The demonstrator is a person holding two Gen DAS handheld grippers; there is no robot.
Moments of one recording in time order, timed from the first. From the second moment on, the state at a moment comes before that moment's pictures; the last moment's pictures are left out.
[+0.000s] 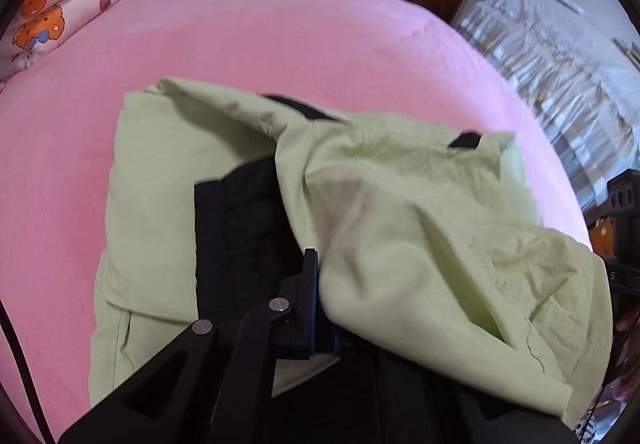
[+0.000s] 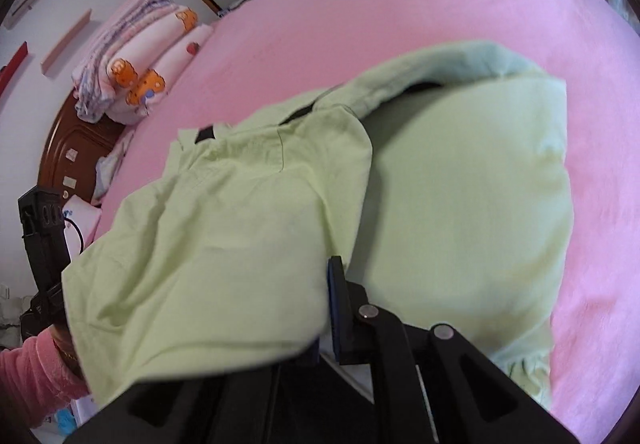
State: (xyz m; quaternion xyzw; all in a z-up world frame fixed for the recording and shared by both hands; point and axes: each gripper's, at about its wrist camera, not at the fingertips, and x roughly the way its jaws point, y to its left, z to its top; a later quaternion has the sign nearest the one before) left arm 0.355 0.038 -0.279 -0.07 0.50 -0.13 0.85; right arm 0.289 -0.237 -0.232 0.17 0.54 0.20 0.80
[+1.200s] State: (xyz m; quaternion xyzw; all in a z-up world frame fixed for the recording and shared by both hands) left arm 0.333 -0.029 -0.297 -0.05 0.62 -0.09 0.78; right arm 0.250 -0.183 -0.253 0.15 0.63 0.22 0.73
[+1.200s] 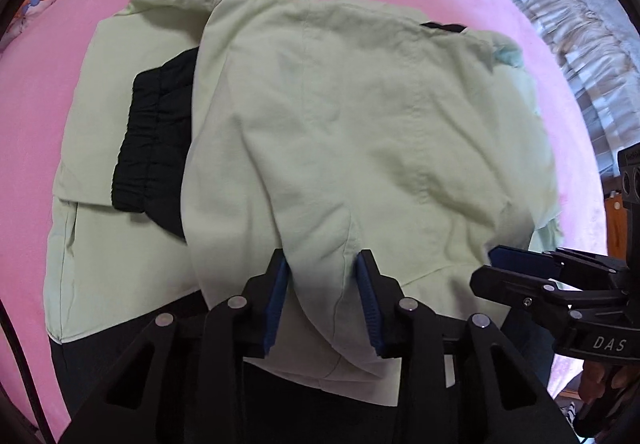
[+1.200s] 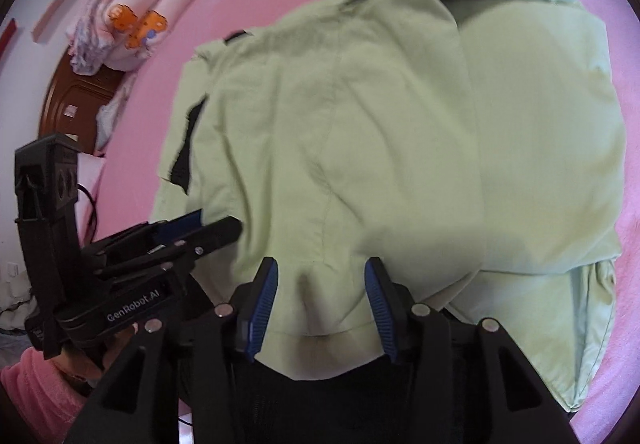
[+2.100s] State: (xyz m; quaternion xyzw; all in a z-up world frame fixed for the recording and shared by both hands) left arm 0.311 -0.011 -0.283 -0.05 0.61 -0.03 0.79; right arm 0.243 -0.218 -0.271 0.17 0.64 0.17 0.73
